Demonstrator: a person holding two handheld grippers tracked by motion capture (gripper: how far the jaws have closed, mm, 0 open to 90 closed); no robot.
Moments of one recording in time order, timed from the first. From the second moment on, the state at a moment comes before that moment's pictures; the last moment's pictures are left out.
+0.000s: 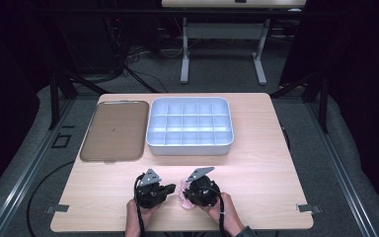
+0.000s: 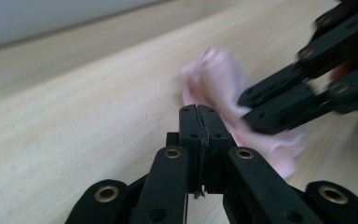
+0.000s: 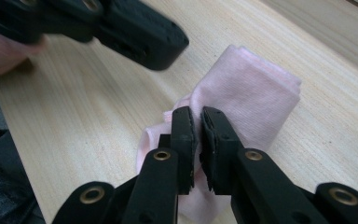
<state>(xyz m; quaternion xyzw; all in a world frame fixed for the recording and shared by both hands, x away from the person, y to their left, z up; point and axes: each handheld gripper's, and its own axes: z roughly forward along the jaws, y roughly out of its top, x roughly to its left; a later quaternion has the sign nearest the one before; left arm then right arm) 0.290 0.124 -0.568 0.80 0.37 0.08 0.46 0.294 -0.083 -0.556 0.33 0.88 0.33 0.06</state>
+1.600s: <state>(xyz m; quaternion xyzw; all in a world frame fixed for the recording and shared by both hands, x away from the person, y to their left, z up) 0.313 0.083 -0.573 0.84 0.33 0.10 0.42 0.280 -0.103 -0.551 0.31 0.88 0.35 0.01</state>
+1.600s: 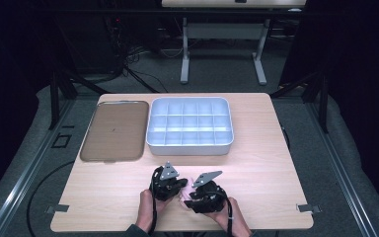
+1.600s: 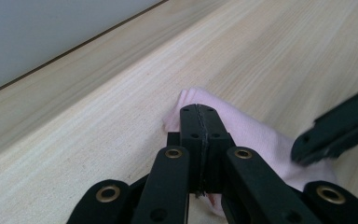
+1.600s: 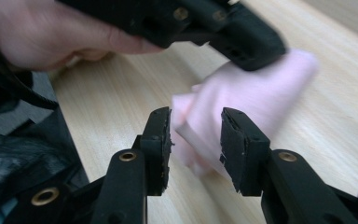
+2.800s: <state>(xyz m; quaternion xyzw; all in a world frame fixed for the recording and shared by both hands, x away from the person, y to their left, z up) 0.310 0.153 -0.578 0.80 0.43 0.18 0.38 0.317 -0.092 -0.564 0.42 0.86 0.31 -0.01</state>
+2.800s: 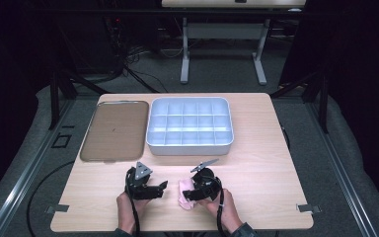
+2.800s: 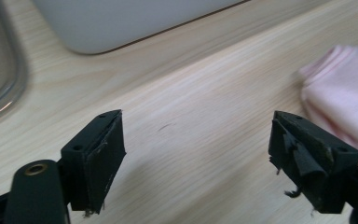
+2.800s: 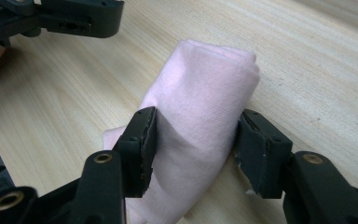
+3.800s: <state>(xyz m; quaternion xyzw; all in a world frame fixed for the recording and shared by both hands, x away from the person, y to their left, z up) 0.312 0.155 -0.591 0.80 0.44 0.20 0.35 0.316 -0.092 -0.562 0.41 0.86 0.32 -0.03</state>
